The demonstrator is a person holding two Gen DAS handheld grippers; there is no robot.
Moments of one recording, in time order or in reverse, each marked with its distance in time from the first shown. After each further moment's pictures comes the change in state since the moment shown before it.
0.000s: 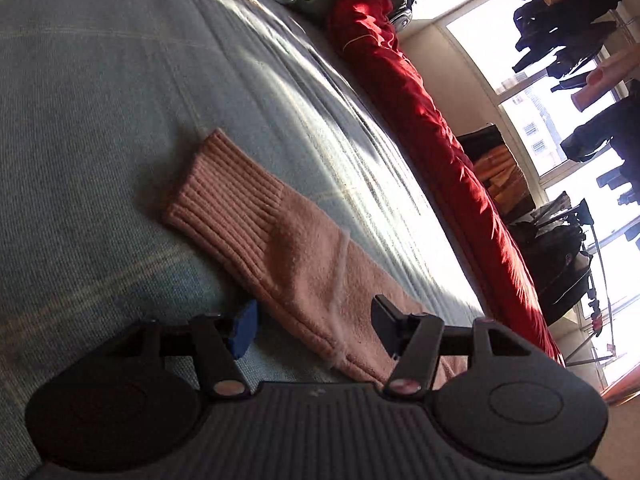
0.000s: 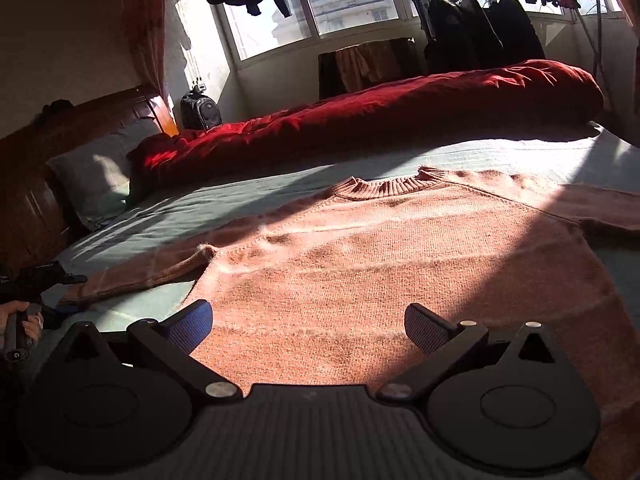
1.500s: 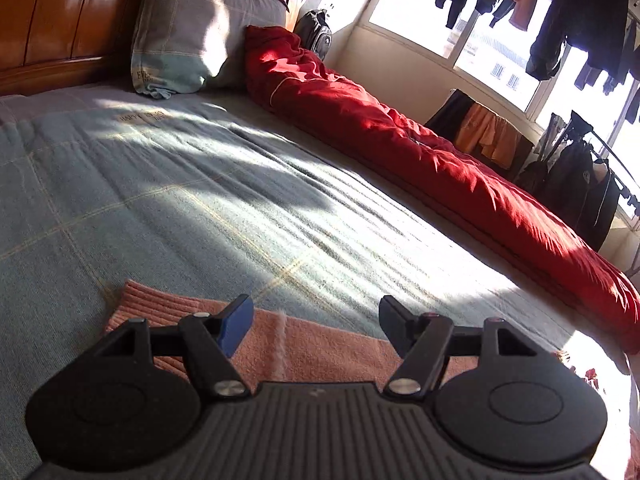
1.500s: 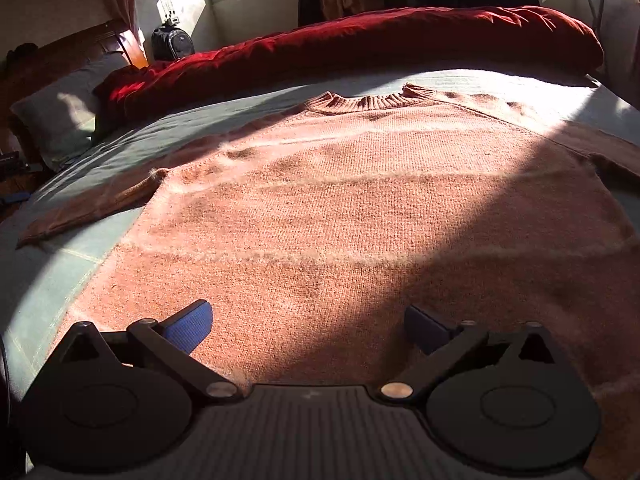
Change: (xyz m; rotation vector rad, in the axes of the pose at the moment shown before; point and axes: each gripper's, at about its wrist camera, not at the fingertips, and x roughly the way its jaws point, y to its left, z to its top) left arm 0.006 -0.087 0.020 0.404 -0.075 0.108; right arm 0.053 -0.012 -0.027 -0.026 0.219 -0.079
